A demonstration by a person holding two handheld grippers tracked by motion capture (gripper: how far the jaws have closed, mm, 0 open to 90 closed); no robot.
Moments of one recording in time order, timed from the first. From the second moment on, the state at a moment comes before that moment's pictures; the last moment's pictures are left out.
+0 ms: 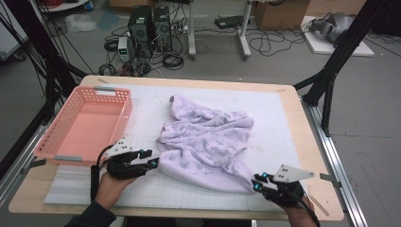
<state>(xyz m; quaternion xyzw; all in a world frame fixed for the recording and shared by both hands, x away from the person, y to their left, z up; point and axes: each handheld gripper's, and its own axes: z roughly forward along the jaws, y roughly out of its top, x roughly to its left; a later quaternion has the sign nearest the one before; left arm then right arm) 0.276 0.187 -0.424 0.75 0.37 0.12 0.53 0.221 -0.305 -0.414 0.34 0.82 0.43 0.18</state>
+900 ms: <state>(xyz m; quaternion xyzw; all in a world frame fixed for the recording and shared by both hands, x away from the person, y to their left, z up) 0.284 0.187 -0.434 0.76 0.40 0.12 0.51 0.264 -0.355 -0.438 0.51 0.76 0.30 0.27</state>
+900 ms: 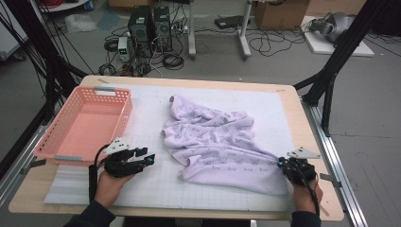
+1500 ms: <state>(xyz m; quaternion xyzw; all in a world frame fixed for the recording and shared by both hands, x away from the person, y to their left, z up) 0.321 0.078 -0.451 0.84 0.33 0.17 0.40 0.263 -0.338 -0.432 0.46 0.76 0.38 0.27</state>
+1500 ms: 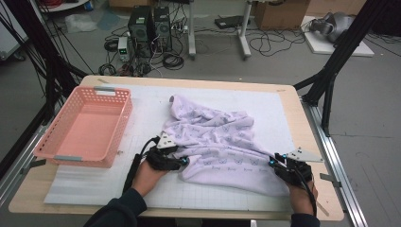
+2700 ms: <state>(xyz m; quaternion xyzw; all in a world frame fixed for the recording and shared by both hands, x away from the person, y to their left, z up) 0.340 0.158 -0.427 0.76 0.43 0.17 0.45 0.348 -0.263 -0.449 0.44 0.79 0.34 0.27</state>
